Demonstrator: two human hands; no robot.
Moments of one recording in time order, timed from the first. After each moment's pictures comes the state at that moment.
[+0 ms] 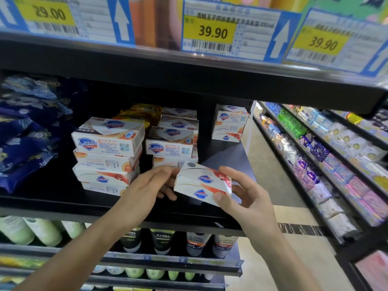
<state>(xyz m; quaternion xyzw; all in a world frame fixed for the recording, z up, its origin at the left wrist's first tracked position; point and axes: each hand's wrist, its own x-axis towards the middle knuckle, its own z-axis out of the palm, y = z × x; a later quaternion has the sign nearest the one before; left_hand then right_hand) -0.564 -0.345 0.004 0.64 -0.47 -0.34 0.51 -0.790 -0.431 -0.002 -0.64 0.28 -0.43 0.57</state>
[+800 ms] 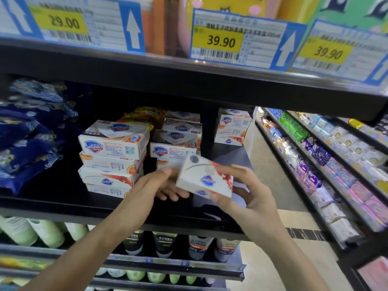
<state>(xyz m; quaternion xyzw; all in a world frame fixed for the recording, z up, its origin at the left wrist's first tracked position) -0.560 -0.357 0.020 0.66 -0.47 -0.41 0.41 -0.785 -0.440 0.006 -0.76 0.21 -0.44 0.43</state>
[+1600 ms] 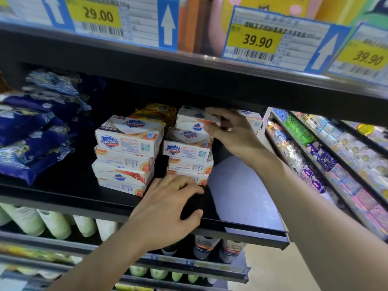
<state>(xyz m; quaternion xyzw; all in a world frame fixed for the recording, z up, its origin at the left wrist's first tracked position) -0.568 -0.340 -0.023 0.68 -0.69 -0.01 0.25 -0.683 -0.540 0.080 -0.82 0.28 -0.36 0.35</state>
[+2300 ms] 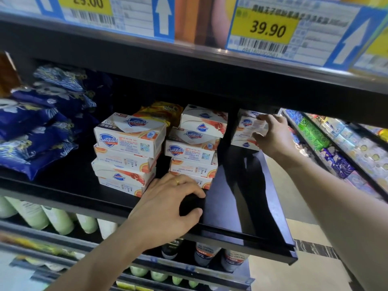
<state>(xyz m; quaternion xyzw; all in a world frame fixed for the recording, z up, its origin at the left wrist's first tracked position) -0.566 -0.347 -0.020 0.70 -0.64 -0.06 0.30 -0.731 -0.646 0.056 -0.82 0.47 -0.30 0.11</state>
